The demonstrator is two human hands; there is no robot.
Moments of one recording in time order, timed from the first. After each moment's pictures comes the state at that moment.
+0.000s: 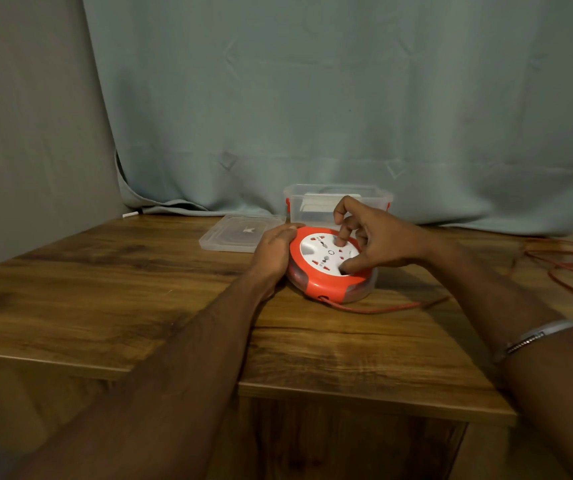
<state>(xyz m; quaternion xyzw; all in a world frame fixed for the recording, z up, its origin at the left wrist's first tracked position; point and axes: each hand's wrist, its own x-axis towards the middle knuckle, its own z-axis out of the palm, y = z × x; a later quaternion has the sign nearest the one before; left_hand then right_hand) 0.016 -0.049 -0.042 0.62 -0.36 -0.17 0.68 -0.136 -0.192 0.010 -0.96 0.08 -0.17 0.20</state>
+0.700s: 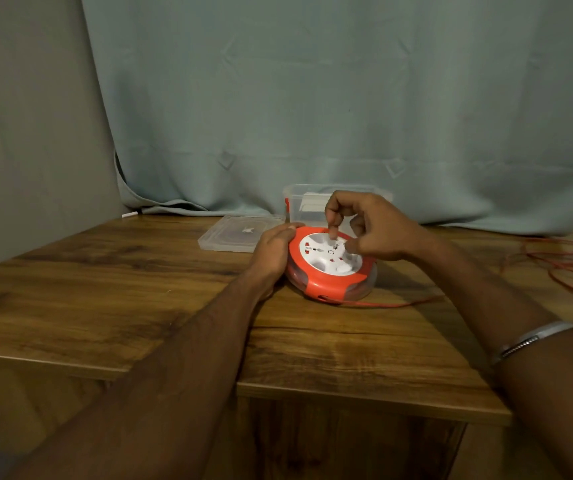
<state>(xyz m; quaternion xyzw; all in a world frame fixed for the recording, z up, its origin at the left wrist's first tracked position) 0.019 -0.051 -0.044 0.60 -0.35 -0.19 0.69 -0.133 -0.178 0.016 -0.94 0.03 -0.24 0.22</state>
